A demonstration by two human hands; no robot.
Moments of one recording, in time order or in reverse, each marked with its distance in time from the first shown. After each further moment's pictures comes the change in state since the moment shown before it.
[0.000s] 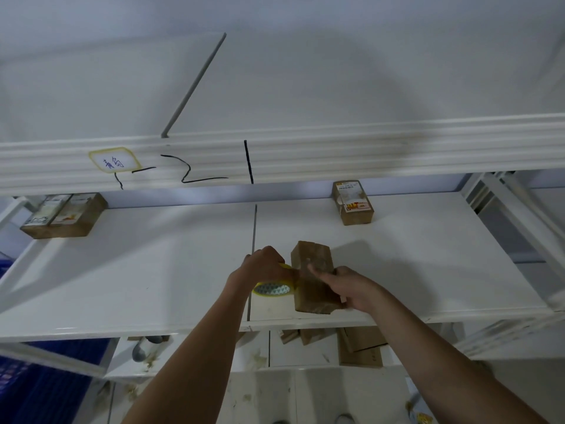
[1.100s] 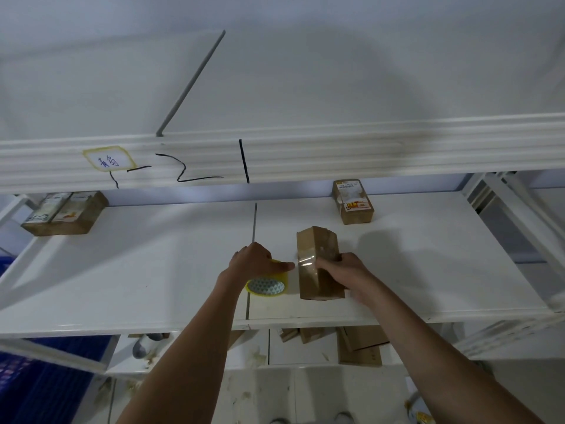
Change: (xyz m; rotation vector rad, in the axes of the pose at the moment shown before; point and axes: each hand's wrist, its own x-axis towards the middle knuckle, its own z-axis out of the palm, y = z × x) left_hand 0.001 -0.011 -0.008 0.048 0.030 -0.131; right_hand 0.002 -0.009 -0.009 0.041 0.188 -0.157
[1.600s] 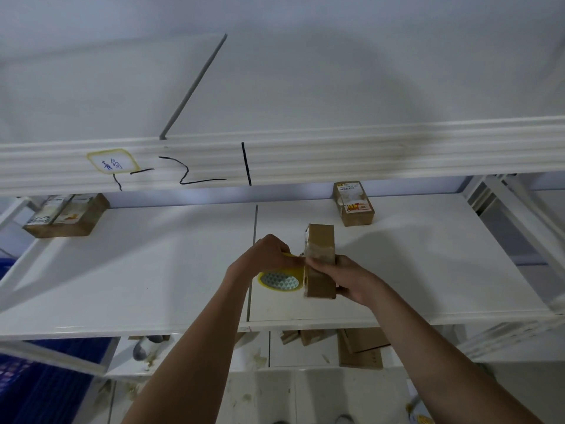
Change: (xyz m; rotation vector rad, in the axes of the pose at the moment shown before) left_hand -0.004 0.029 -0.018 -0.195 -0.037 0.167; right_hand -0.008 -0.006 0.001 0.184 -0.271 -0.036
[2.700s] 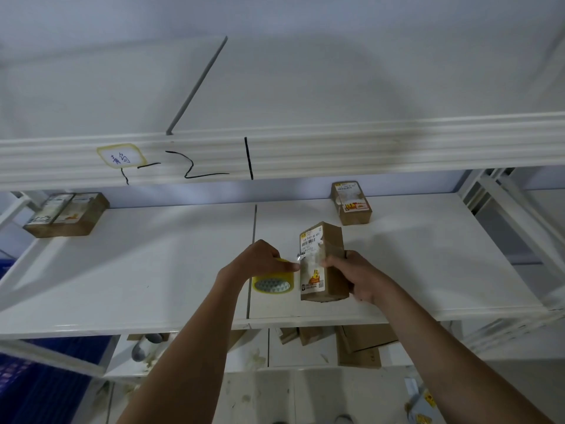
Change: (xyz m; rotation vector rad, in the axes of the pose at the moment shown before) left_hand -0.008 -0.017 0.005 0.044 -0.033 -0.082; right_hand -0.018 -0.002 -0.012 0.096 0.064 -0.010
